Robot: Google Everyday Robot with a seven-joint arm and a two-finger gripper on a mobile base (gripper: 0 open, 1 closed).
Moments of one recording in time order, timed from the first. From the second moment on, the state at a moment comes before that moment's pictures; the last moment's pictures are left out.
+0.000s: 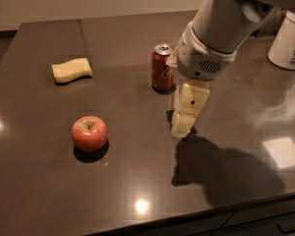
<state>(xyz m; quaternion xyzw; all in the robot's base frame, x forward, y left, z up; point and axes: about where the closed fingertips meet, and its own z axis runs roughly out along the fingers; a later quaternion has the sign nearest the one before) 0.464 -0.063 0.931 -0.69 0.70 0.07 0.17</state>
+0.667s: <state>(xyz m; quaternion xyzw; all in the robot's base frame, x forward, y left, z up) 0.448 0.018 0.890 -0.74 0.64 0.10 0.20</state>
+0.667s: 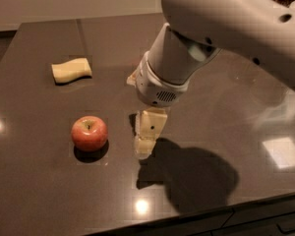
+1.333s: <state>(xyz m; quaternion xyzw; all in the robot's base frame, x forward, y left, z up) 0.442 0.075 0.852 -0.76 0.60 0.16 0.18</state>
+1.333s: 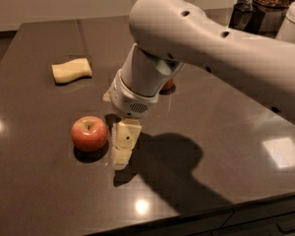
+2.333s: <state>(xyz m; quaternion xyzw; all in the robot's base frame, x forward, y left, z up) 0.424 0.123 0.854 -0.77 0.57 0.23 0.17</state>
